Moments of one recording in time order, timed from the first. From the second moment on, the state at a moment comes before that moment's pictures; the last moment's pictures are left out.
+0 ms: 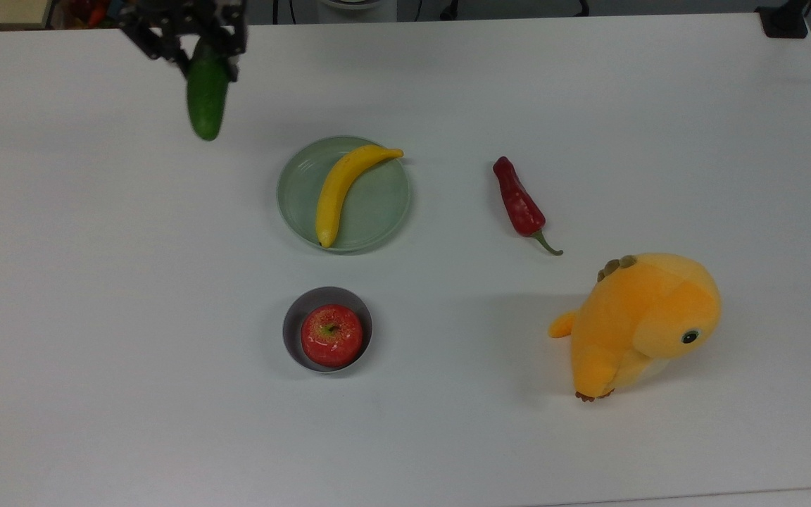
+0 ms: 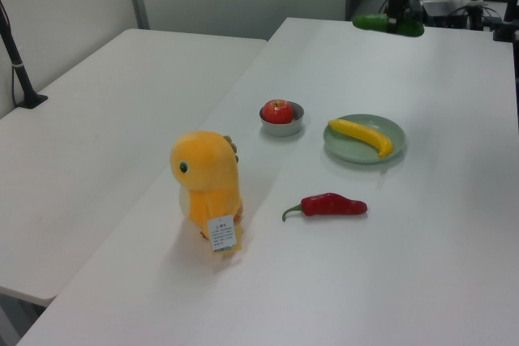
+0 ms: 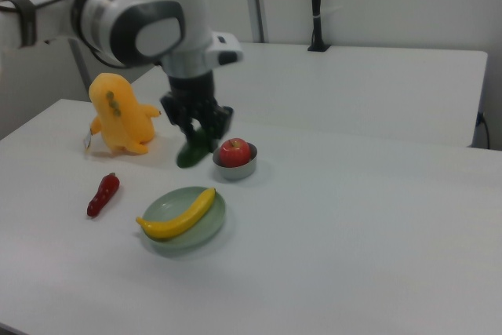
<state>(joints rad) 0.14 0.05 -0.35 -1.72 0.15 1.82 -0.28</state>
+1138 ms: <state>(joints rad) 0.27 0.13 -0.09 -1.73 0.15 1.87 0.01</state>
